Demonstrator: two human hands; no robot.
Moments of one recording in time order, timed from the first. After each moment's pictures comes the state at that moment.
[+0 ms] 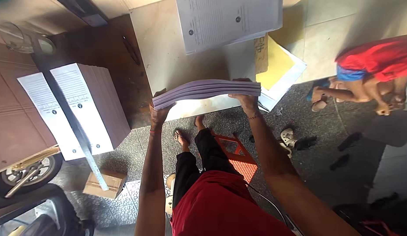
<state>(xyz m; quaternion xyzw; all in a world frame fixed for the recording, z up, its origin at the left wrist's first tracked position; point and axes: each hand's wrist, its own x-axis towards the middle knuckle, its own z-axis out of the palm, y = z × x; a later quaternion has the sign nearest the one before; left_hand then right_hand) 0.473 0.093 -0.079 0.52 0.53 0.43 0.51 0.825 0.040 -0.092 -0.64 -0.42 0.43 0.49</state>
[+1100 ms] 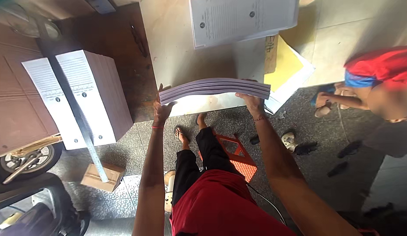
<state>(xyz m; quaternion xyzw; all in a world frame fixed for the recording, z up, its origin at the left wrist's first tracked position) 0.453 0.082 -0.099 0.58 0.60 0.31 0.45 0.824 0.030 -0.095 -0.67 -0.47 0.39 0.42</state>
